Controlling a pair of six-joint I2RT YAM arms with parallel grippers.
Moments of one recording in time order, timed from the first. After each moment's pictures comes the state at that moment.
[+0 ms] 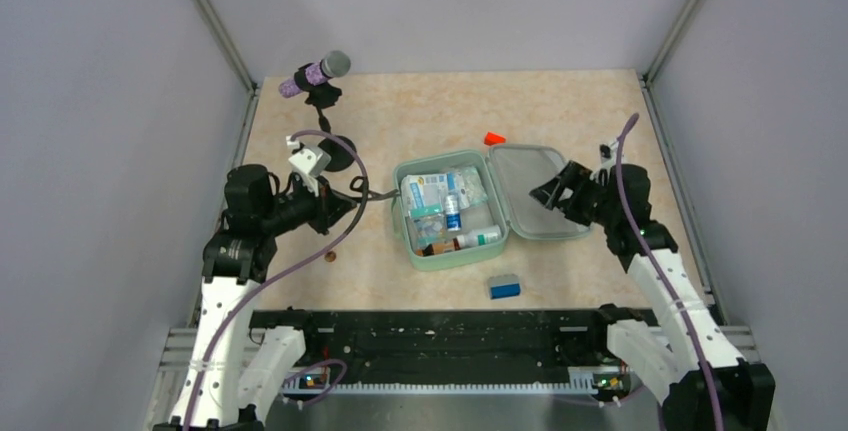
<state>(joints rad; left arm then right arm) -0.05 0.72 0.89 -0.63 0.71 0.11 0.10 0.89 0.64 -0.28 -0.34 0.56</state>
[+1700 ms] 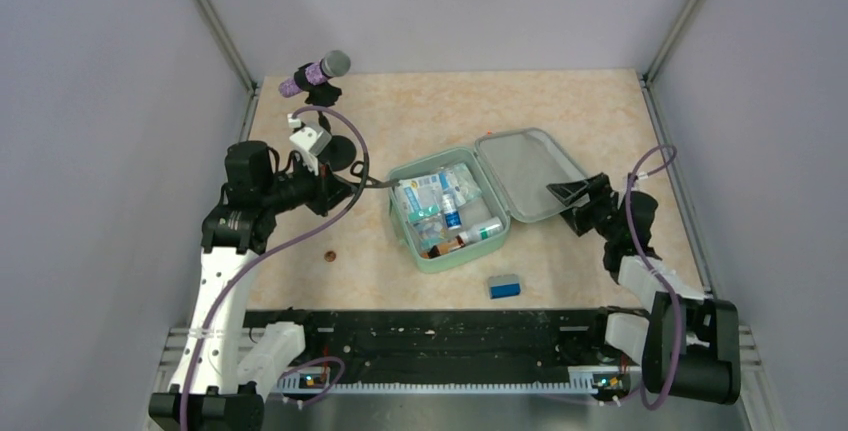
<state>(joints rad) -0.03 0.88 1.02 -0.66 0.74 0.13 -0.15 1.11 0.25 0.42 -0.50 1.09</state>
